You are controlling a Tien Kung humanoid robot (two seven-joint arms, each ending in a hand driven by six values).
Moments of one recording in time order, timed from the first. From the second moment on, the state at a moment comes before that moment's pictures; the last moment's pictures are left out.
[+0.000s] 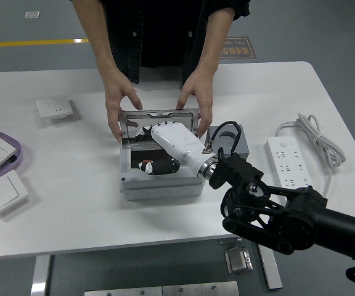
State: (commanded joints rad) left arm 0.08 0.25 -0.26 -0.27 0.74 0.01 0.21; right arm 0.67 -0.21 0.39 1.36 -1.76 -0.36 -0.18
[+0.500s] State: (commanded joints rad) left arm 0.07 0.26 -0.25 -0.27 0.74 0.01 0.21; right arm 0.79 -0.28 0.44 1.42 -1.50 -0.42 -0.13
